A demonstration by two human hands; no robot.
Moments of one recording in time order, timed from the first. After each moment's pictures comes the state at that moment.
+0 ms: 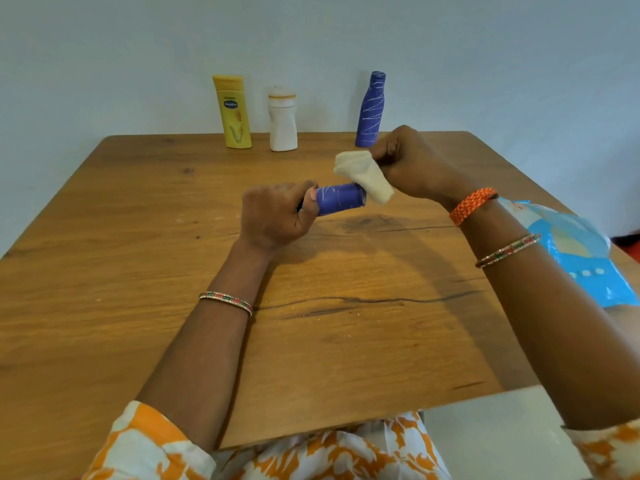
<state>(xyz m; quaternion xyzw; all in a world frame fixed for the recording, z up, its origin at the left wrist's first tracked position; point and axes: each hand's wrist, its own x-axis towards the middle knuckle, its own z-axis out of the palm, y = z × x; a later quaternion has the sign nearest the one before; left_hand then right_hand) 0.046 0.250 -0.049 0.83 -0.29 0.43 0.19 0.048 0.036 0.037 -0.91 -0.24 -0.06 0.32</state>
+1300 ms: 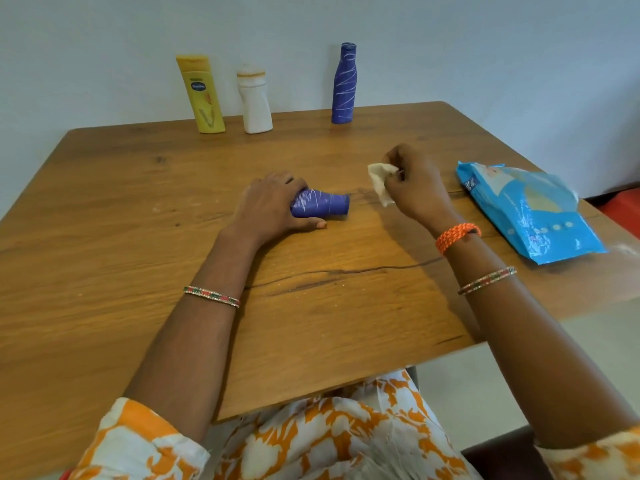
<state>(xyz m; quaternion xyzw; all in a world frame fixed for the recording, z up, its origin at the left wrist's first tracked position) 0.054 0.243 -0.062 0.95 -0.28 0.09 0.07 0.004 0.012 -0.023 -0.91 0.01 -0.16 0.37</state>
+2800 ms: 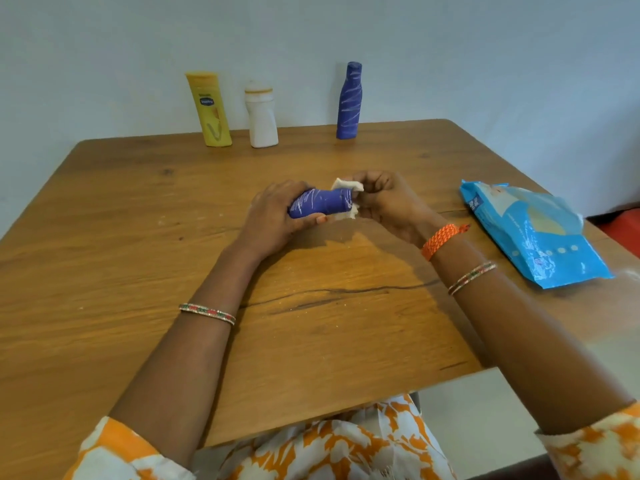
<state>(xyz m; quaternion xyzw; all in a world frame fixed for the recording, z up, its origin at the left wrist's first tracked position) 0.054 0.241 -0.064 0.89 -0.28 0.12 0.33 0.028 0.032 -0.030 -0.68 -0.09 0.07 0.72</state>
